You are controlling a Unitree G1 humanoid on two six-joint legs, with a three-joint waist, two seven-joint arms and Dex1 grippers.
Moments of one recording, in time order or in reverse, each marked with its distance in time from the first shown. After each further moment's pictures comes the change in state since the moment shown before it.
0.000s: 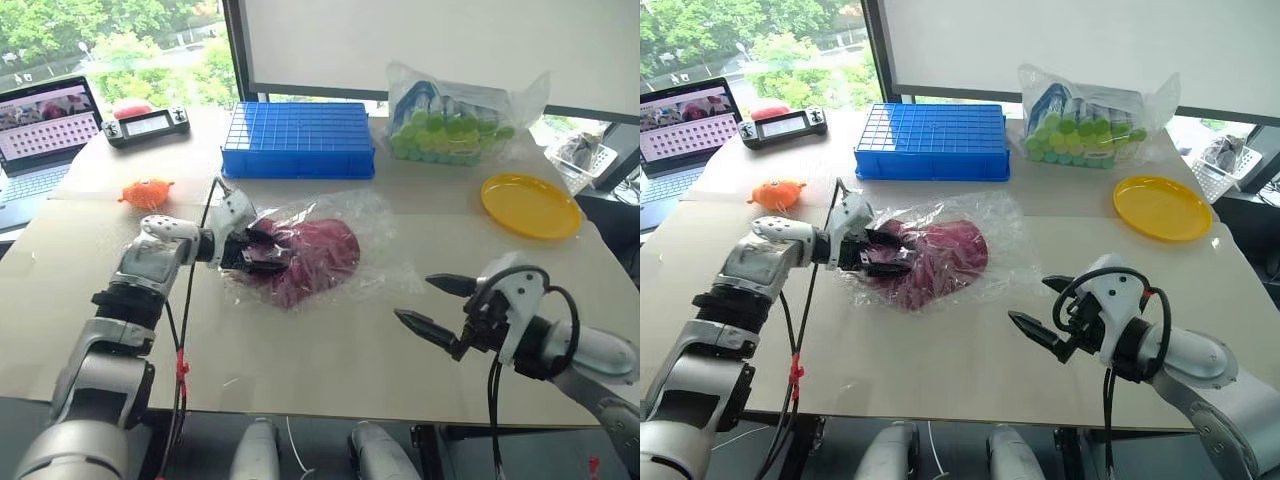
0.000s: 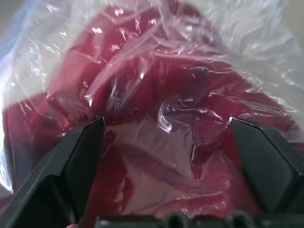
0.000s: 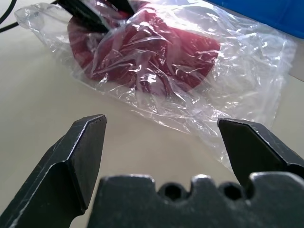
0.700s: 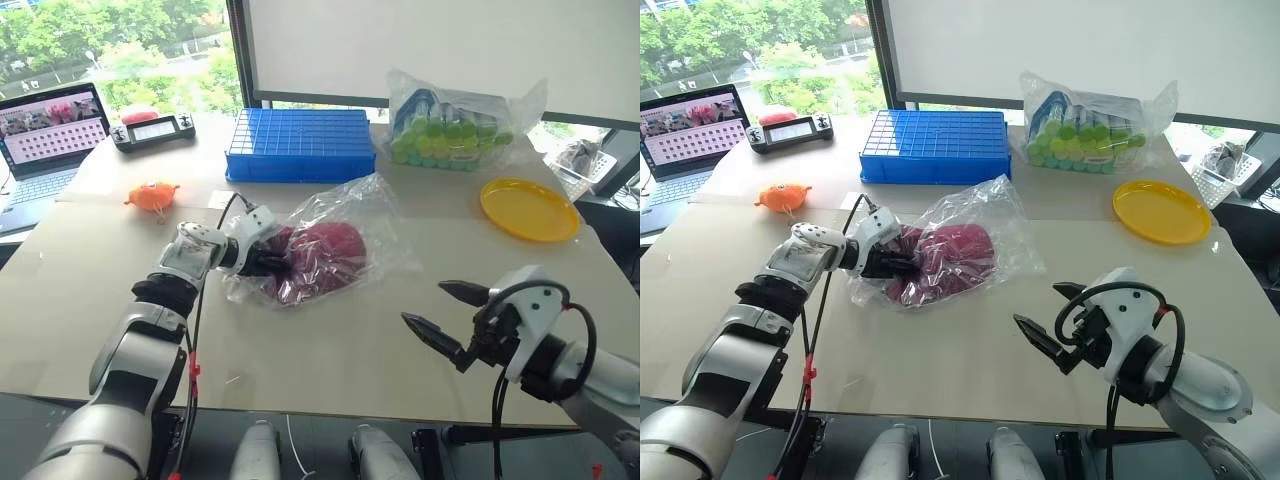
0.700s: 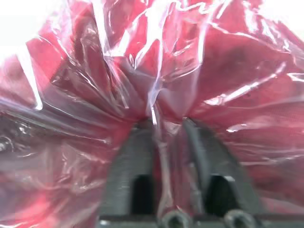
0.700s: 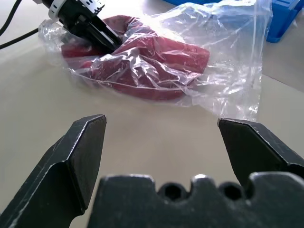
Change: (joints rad) left arm -0.081 -0.113 -0.031 0.224 0.134 -0.095 0.054; right arm 0.122 0.016 -0.077 -0.122 0.058 0.025 -0.133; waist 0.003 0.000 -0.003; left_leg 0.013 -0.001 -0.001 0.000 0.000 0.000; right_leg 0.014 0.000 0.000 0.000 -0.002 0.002
